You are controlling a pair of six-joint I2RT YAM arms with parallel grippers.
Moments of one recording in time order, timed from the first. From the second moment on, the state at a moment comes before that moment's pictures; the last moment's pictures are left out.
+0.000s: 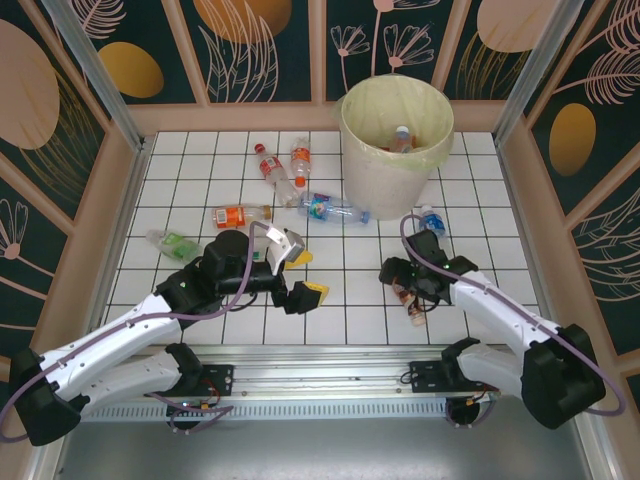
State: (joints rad) left arm -0.87 0.93 0.74 -0.16 0.47 -0.24; right arm 0.48 1.10 0.58 -0.61 0.01 0.76
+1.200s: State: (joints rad) left arm -0.87 0.93 0.74 -0.16 0.47 -0.24; right arm 0.50 1.28 0.58 -0.49 0.15 0.75
